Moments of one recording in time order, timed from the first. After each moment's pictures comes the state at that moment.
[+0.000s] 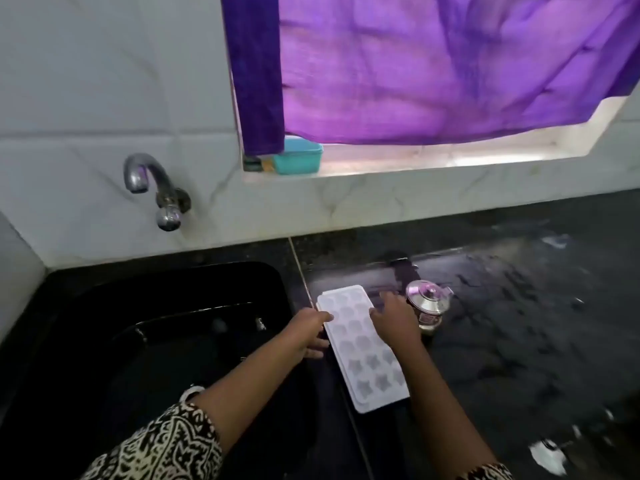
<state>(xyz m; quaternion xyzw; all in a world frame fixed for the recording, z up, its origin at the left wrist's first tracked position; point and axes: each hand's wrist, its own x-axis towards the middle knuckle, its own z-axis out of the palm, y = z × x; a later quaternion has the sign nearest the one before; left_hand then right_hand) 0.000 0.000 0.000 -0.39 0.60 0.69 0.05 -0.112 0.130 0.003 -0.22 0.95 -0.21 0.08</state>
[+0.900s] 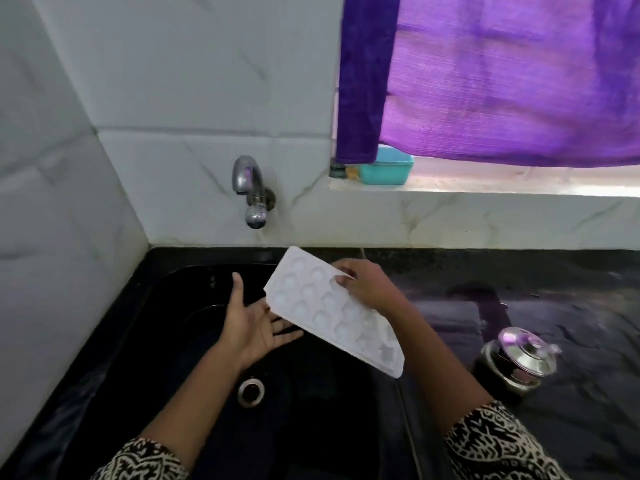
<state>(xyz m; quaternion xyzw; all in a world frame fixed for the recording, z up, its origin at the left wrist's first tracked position) 0.129 -0.138 0.015 -0.31 0.30 0.88 -0.18 -0.075 -0.041 0.067 -0.49 0.79 -0.31 0.19</state>
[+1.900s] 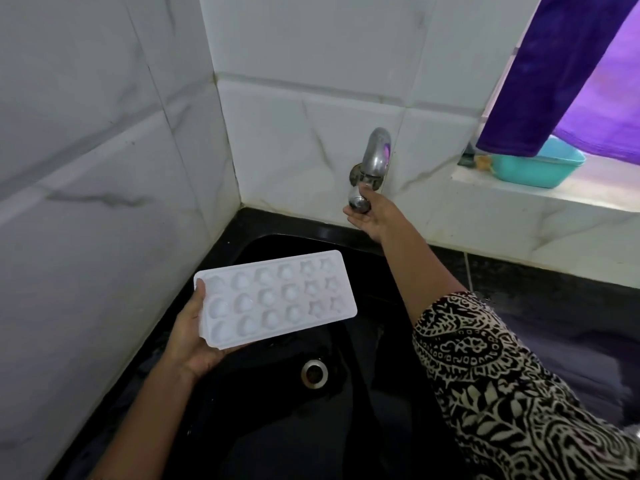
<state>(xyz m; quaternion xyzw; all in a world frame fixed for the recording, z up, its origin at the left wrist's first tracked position) 0.309 -0.214 -0.029 -0.32 0.23 0.83 -0.39 -0.023 -0.274 0.060 -0.15 0.55 -0.62 0.54</state>
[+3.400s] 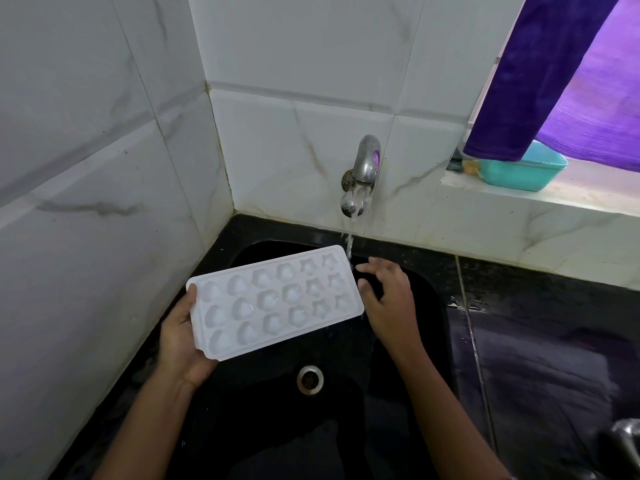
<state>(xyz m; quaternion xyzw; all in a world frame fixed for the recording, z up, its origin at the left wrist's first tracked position) 0.300 -0.200 -0.003 -0.32 0.20 0.81 -0.45 0.029 -0.118 0.018 -0.49 0.73 -0.47 0.10</state>
